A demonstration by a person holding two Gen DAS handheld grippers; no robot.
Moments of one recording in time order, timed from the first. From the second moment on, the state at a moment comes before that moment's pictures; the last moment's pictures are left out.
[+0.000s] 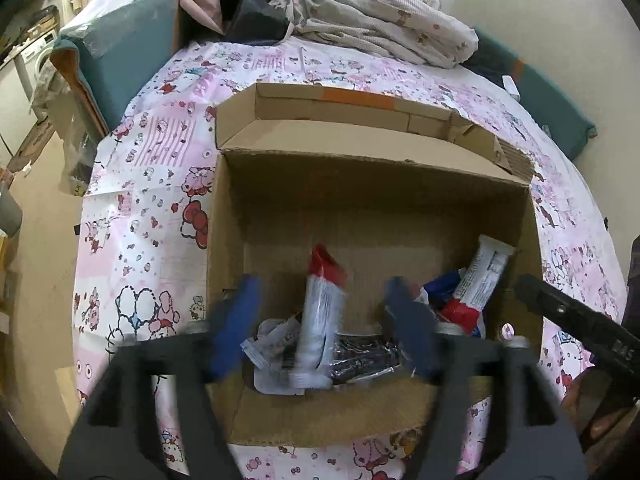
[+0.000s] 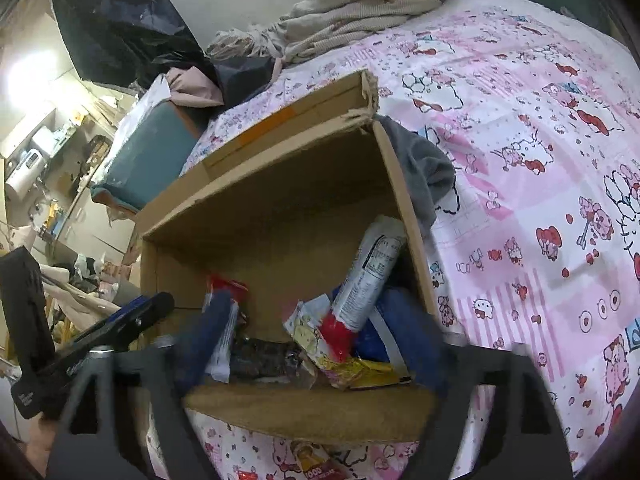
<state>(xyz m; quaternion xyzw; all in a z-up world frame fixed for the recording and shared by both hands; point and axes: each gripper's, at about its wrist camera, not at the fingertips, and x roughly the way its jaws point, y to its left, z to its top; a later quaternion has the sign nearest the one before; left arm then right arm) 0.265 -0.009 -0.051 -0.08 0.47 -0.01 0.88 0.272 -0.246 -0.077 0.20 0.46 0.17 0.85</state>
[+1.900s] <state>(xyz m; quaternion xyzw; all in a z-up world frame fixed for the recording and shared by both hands) 0.128 0.007 -0.063 -0.12 0.54 0.02 0.84 0.150 -0.250 -0.077 0.21 0.50 0.14 0.83</state>
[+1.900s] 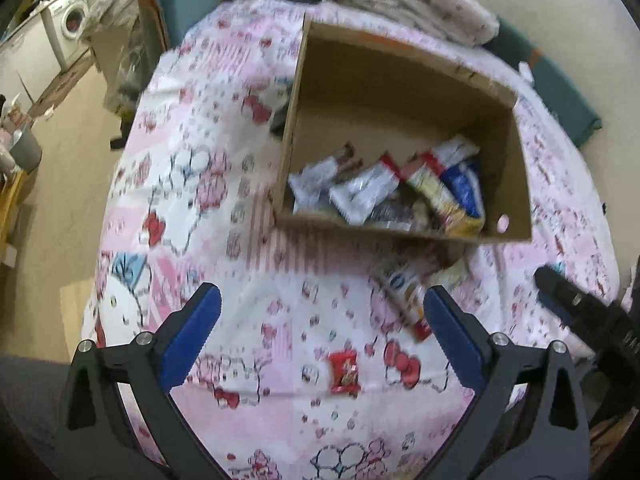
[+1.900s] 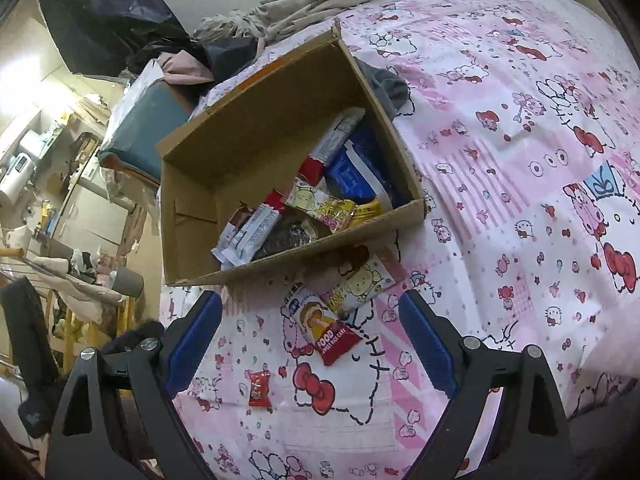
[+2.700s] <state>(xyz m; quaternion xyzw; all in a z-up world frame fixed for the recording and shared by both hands) 0.112 -0.047 -0.172 -0.04 0.67 -0.03 0.74 0.154 -0.263 -0.088 0.24 0.52 0.12 0.81</state>
